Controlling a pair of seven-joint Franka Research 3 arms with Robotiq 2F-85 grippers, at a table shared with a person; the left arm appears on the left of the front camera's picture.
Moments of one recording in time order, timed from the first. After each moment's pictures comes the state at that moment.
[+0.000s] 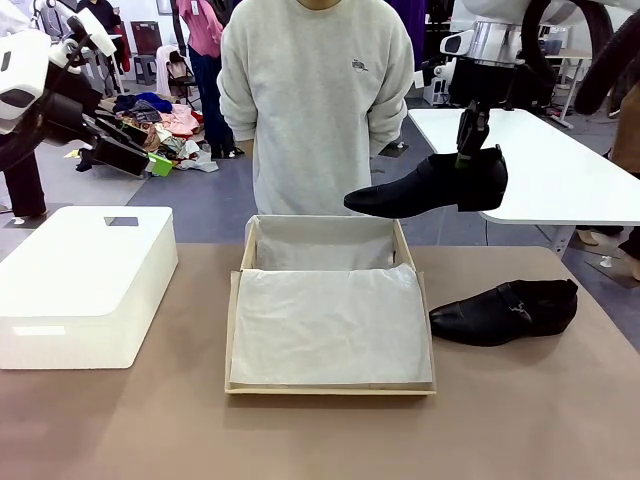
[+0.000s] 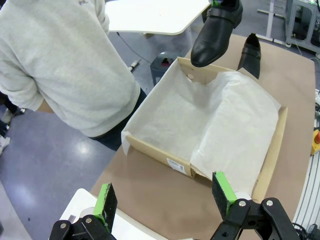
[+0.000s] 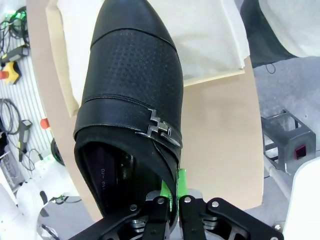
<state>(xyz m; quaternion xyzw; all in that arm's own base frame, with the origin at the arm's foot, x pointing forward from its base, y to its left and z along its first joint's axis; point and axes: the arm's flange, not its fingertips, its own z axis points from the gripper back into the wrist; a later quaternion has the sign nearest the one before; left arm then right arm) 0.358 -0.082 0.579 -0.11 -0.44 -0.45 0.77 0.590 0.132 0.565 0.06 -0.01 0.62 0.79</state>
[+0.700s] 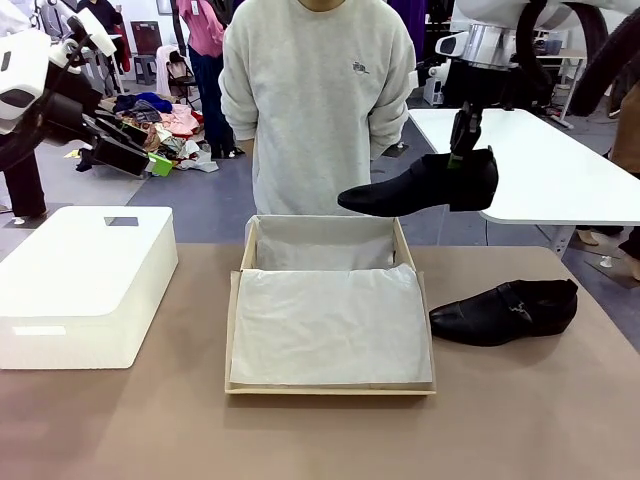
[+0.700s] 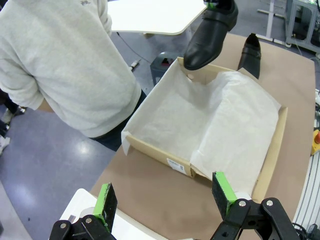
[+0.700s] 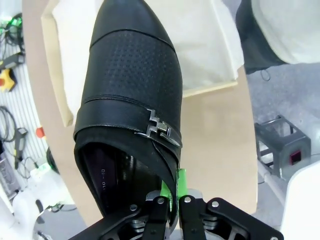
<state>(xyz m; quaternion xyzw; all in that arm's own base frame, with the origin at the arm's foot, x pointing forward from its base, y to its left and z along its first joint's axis) 0.358 -0.082 0.579 -0.11 -0.45 -0.45 0.77 0.598 0.148 0.560 0.06 -0.03 0.61 0.79</state>
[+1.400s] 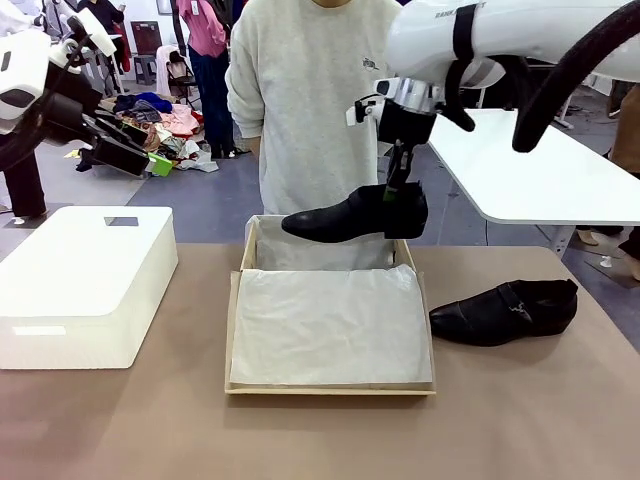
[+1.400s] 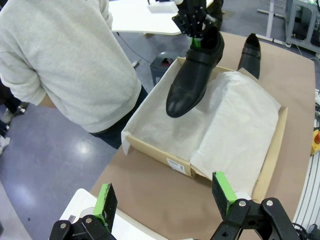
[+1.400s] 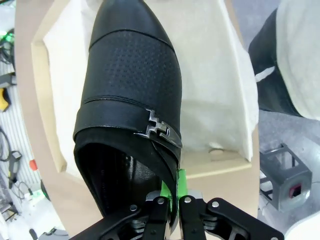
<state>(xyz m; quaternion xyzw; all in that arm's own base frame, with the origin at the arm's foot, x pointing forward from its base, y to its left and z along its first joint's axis) 0.358 -0.082 0.579 -0.11 -0.45 -0.45 0.77 0.613 0.242 0.490 0.09 -0.04 0.64 0.77</state>
